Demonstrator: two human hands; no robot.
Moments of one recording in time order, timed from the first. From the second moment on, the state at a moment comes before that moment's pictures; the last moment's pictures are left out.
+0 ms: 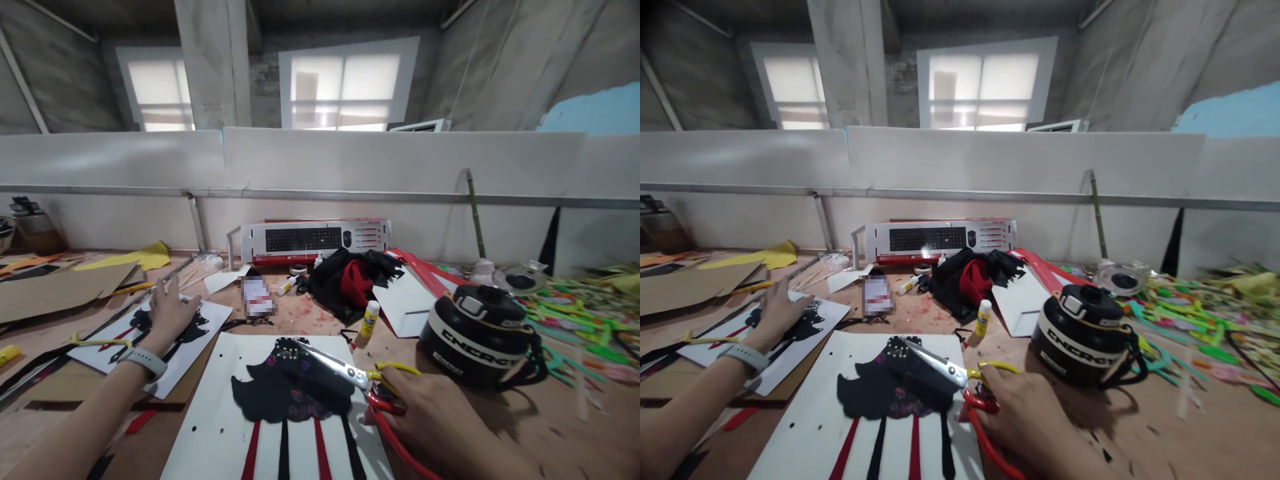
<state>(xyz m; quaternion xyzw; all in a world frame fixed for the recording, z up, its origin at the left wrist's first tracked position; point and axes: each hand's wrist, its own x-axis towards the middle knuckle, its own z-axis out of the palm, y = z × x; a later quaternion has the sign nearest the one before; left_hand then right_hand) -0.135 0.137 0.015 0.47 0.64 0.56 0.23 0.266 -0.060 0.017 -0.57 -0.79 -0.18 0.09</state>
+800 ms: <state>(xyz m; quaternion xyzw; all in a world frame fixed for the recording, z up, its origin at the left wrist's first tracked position) -0.005 0.019 0.010 0.41 0.33 0.40 0.75 0.258 -0.067 0.025 -0.65 -0.76 0.05 0.05</state>
